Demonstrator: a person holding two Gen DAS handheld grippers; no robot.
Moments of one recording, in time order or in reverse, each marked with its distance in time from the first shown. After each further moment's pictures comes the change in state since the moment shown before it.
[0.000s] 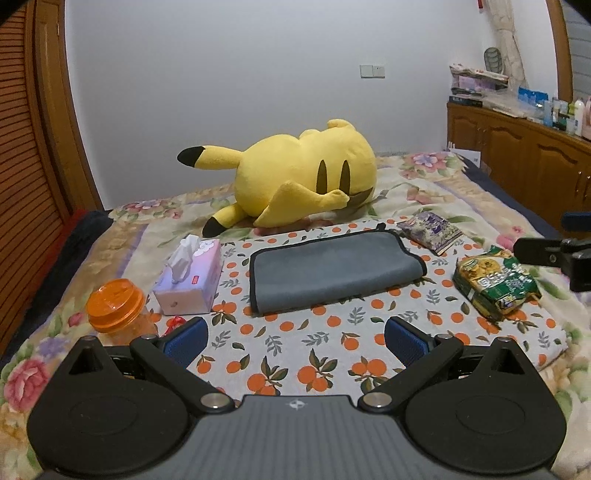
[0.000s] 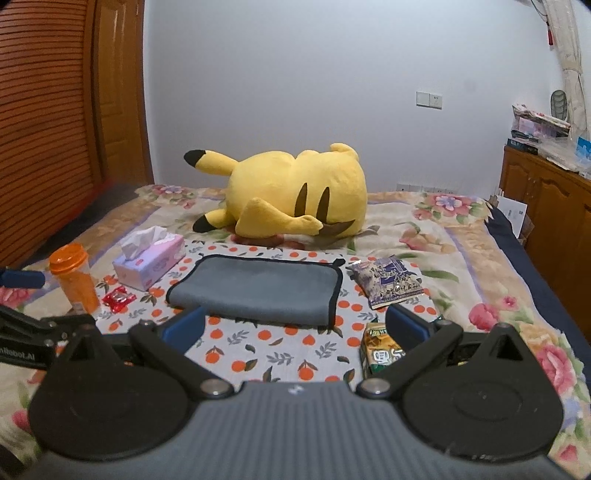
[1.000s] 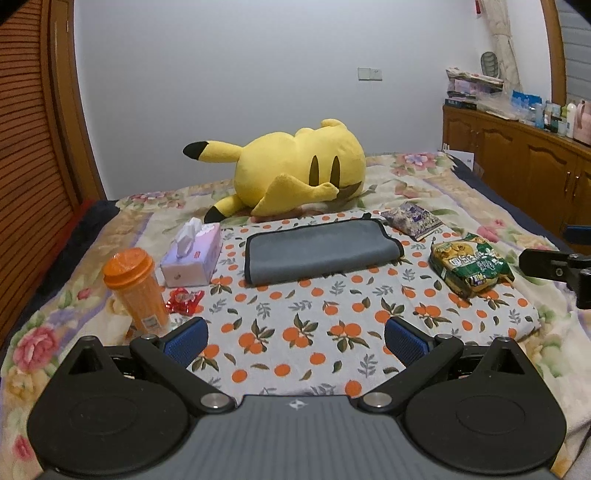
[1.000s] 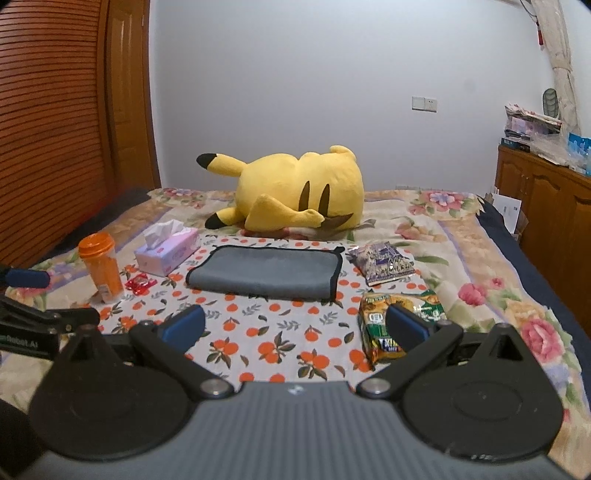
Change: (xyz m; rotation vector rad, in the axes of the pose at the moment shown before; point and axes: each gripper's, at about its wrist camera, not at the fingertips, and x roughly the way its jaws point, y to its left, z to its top) left arm -0.056 -0.017 -0.039 -0.019 0.005 -0.001; right arm -0.062 0.002 -0.037 0.023 -0.029 0.016
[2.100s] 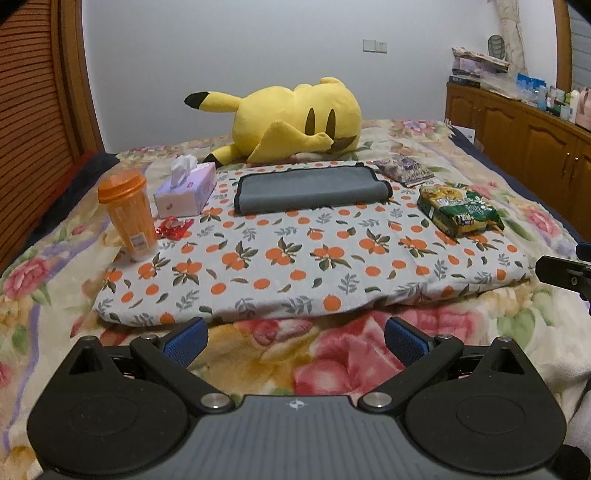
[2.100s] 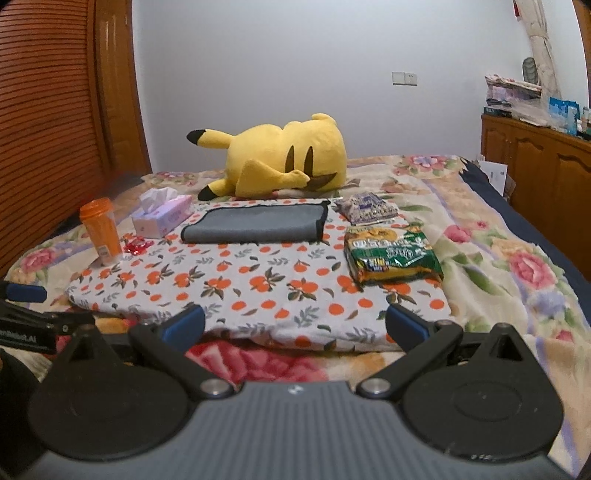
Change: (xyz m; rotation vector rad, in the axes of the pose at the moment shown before) left arm -0.009 -0.020 -0.075 -0.044 0.091 -0.005; right arm -0.027 -0.016 -0.078 0.069 0.035 -0.013
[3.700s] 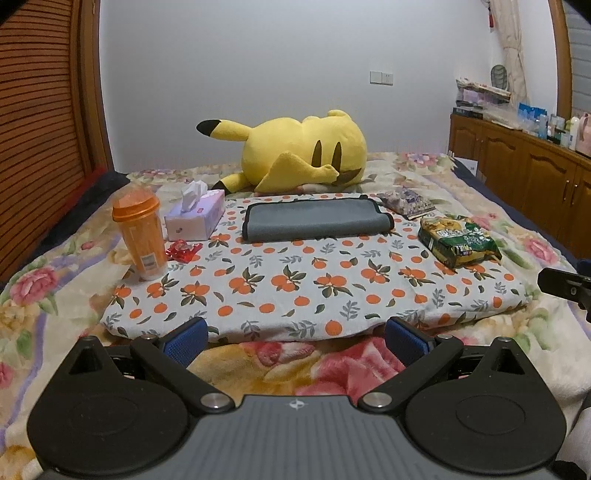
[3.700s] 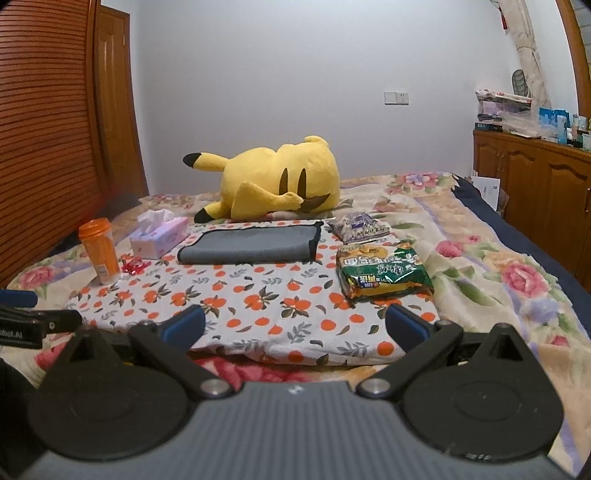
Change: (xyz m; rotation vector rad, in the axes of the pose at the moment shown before) left arm -0.019 0.003 -0.002 -0.033 -0.115 0.007; right arm -0.010 -0.010 -0.002 0.011 -0.086 -0.007
